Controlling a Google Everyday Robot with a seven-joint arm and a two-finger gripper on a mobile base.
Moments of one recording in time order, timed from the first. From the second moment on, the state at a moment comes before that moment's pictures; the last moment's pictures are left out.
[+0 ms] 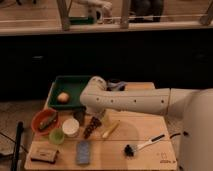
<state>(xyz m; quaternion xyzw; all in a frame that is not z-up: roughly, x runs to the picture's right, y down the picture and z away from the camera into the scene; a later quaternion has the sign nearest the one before) -0.036 0.162 0.775 -0.26 -0.13 -0.43 0.85</state>
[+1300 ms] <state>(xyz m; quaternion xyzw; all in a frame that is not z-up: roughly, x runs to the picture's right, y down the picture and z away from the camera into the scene) -0.043 0.176 0.815 -0.33 -0.13 -0.29 0.89</state>
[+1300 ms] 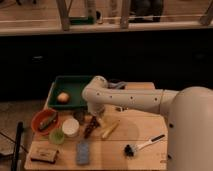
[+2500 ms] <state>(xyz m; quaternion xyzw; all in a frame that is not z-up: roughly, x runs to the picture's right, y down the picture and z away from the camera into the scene) -0.044 0.205 0.852 -0.36 -0.14 -0.24 0.89</state>
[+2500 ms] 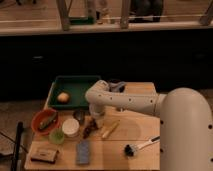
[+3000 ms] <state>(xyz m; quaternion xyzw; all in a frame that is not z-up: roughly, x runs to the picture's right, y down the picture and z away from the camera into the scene) -0.032 0.203 0.851 -0.36 -0.15 -0.26 0.88</state>
